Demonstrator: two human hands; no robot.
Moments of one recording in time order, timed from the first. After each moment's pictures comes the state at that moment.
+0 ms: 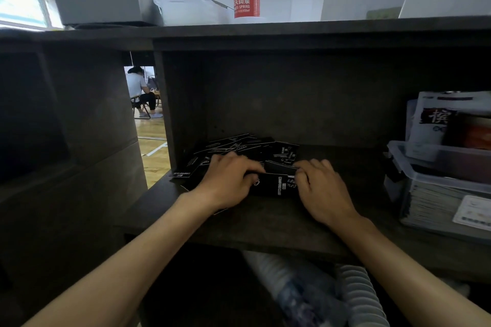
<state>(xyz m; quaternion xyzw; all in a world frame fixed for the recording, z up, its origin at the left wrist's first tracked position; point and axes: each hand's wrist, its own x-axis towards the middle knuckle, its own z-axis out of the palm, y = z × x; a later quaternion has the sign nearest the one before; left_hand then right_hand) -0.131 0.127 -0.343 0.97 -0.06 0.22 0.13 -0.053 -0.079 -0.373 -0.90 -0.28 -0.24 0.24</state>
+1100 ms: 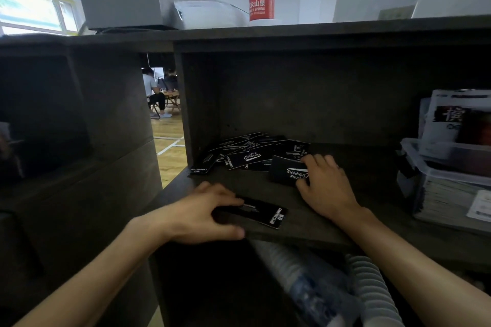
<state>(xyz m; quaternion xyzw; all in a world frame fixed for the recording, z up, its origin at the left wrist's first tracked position) -0.225 0.173 -0.351 0.99 -0.05 0.00 0.11 -0.059 -0.061 -0.372 -0.92 -0.27 -0.25 0.14</state>
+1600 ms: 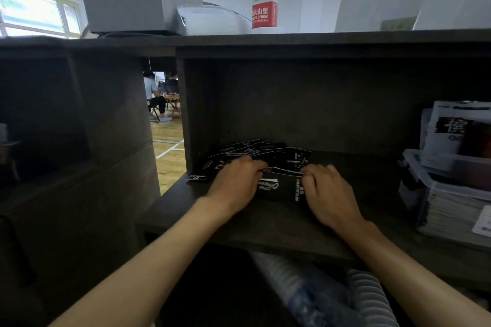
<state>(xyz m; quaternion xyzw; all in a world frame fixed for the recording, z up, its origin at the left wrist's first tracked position) -0.136 0.135 -0.346 0.96 -0.02 0.27 0.11 -0.057 -0.061 -0.370 -0.89 -0.28 -0.26 0.24</state>
